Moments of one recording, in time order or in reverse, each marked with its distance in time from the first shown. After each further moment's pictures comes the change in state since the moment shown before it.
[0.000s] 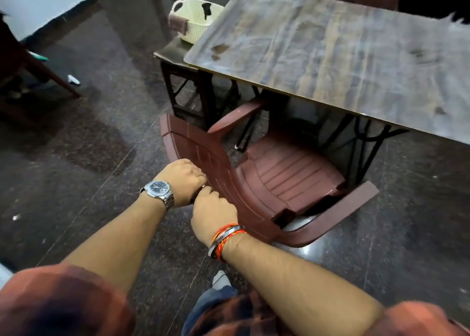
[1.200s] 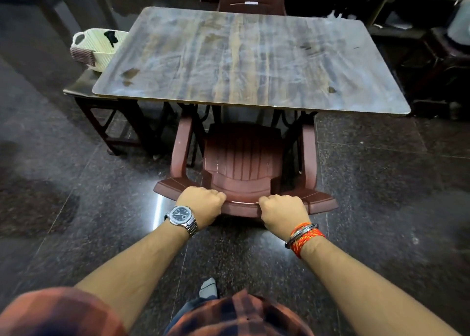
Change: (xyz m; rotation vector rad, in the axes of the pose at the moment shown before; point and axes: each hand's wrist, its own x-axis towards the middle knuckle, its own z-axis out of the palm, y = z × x) left_hand 0.120 0.154 -0.048 0.009 -0.055 0.029; right_hand -0.074 0.251 -0.075 -0.361 0.014 0.071
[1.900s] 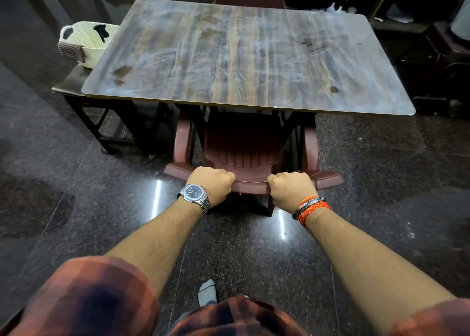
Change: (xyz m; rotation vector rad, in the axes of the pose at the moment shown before) left_hand 0.070 -0.021 -0.013 -0.007 0.047 -0.012; right_hand 0.063 0.049 -0.009 -0.048 0.019 0.025
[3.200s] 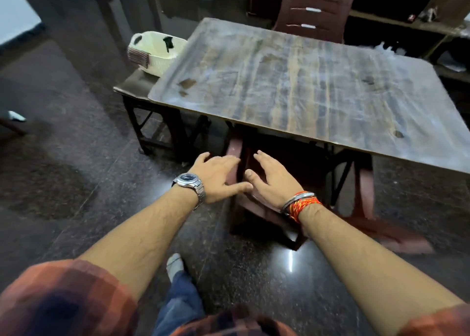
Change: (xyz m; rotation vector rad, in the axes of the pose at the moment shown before) left_hand -0.037 -0.159 0.013 -0.434 0.049 -0.176; right_hand 0.138 -0.120 -0.033 0.594 0.134 -0.097
